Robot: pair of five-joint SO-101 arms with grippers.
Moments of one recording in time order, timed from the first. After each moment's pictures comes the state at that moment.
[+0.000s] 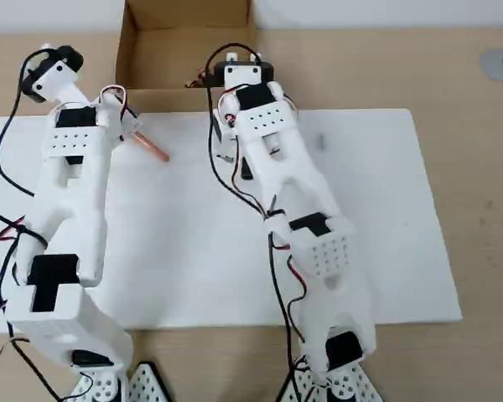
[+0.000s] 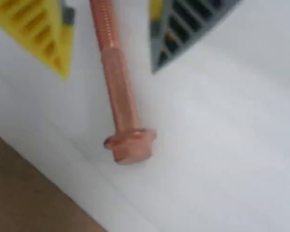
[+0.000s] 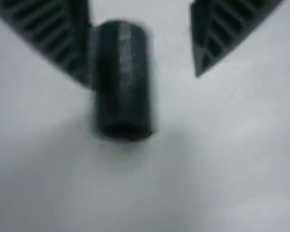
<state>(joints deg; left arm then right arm) -6.7 9.8 3.7 50.3 27.0 -24.1 43.5 -39.3 85.5 -32.8</state>
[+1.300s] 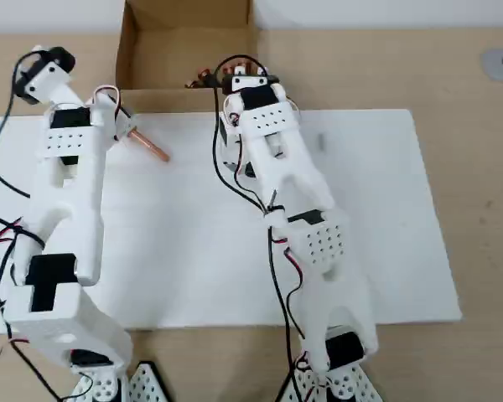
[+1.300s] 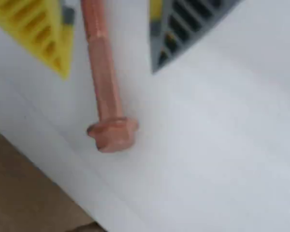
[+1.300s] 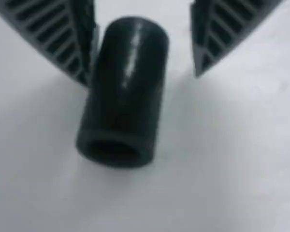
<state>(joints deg) -7.7 9.8 3.7 50.2 27.0 -22.7 52.5 -46.9 92.8 -33.0</state>
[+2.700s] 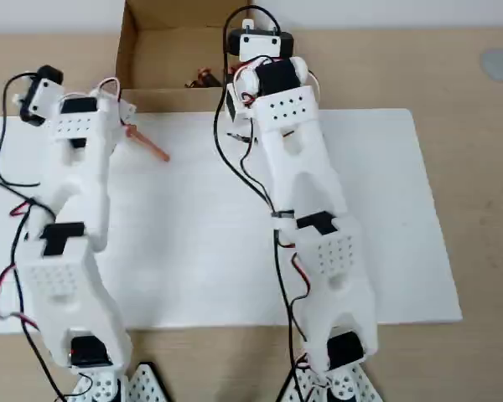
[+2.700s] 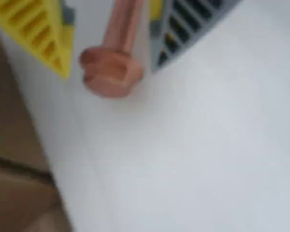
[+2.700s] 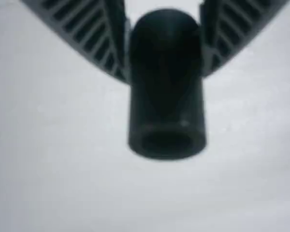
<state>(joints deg) -7.7 30.4 -15.8 55.3 49.3 -22.3 42.6 -59.3 101.6 -31.9</state>
